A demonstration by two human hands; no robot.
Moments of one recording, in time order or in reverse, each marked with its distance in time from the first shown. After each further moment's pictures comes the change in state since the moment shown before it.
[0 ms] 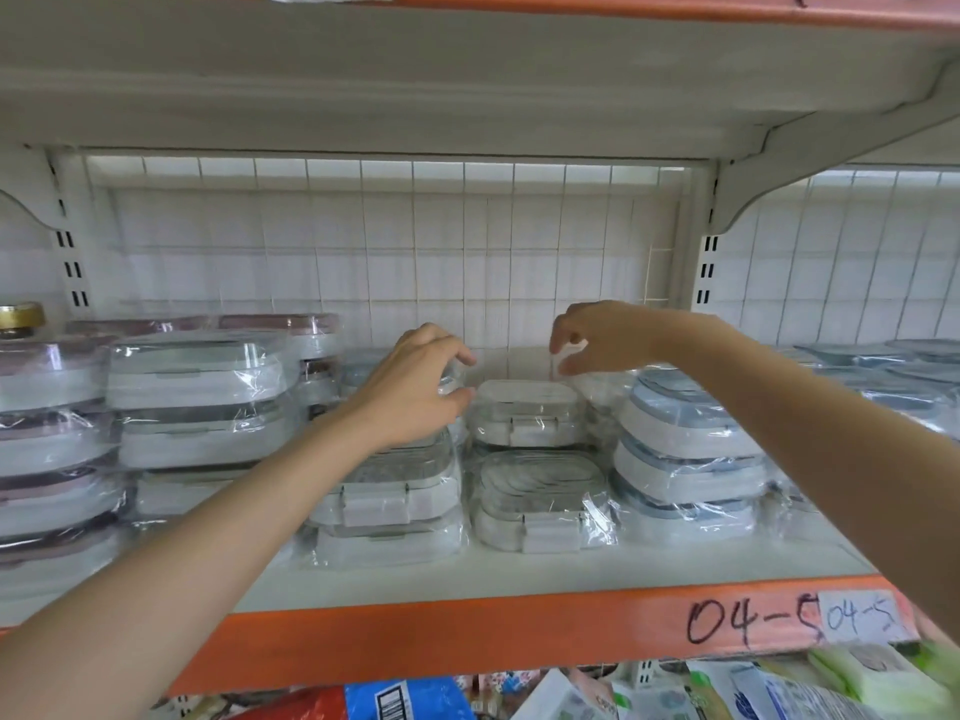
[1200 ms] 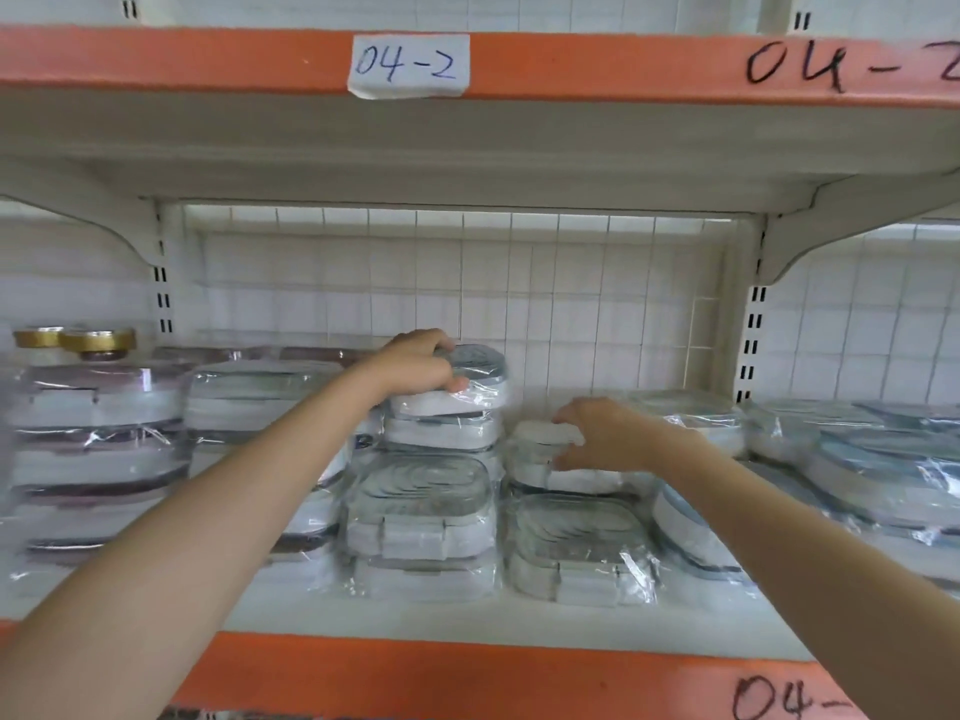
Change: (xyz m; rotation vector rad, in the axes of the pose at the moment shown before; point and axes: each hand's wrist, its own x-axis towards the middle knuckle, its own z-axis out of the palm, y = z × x) left_hand 0.047 -0.041 -0.044 -0.116 -0.139 -0.396; right_hand 0.024 -0.021 0.056 0.055 -0.021 0.003
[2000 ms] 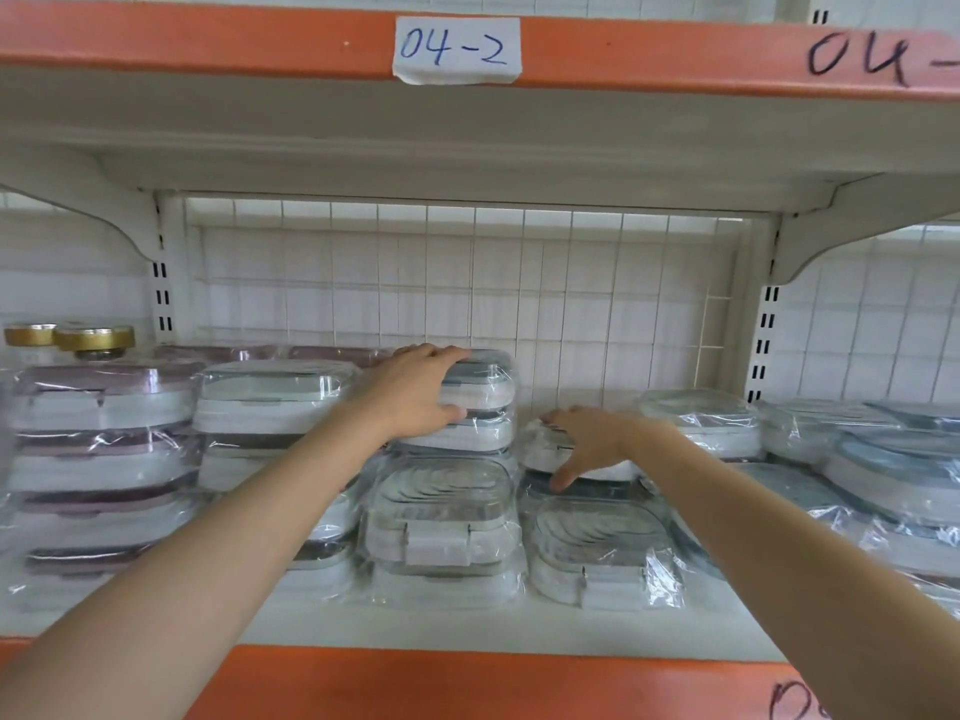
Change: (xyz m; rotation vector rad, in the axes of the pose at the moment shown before) left_hand -0.015 -0.033 0.014 0.442 0.123 0.195; right_hand 0.040 -0.003 0.015 0.075 -0.188 0.061
